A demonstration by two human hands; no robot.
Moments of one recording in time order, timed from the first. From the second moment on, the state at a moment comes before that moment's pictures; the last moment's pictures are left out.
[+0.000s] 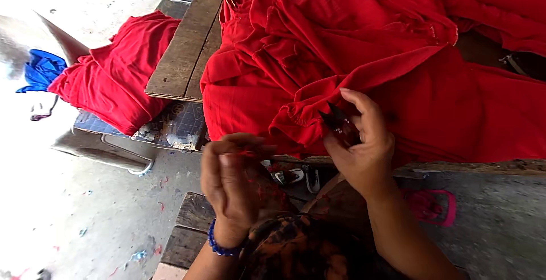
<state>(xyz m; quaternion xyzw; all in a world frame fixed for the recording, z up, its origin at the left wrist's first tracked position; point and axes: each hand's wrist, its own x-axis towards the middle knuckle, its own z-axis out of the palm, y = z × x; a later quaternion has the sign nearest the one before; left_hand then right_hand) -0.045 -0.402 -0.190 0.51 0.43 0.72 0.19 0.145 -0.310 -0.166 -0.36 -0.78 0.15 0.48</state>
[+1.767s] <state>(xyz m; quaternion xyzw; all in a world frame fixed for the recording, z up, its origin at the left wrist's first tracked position) -0.104 -0.207 -0.078 0.70 0.65 0.30 0.02 0.444 -0.340 -0.140 -0.60 -0.46 0.08 0.65</state>
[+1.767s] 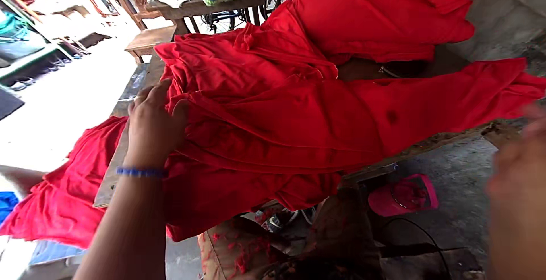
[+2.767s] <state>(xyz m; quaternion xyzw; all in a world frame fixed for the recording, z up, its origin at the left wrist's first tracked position) -0.031 -0.390 -0.176 0.55 0.40 0.65 0.33 0.160 -0.344 -0.168 -0.30 -0.66 0.42 0.54</state>
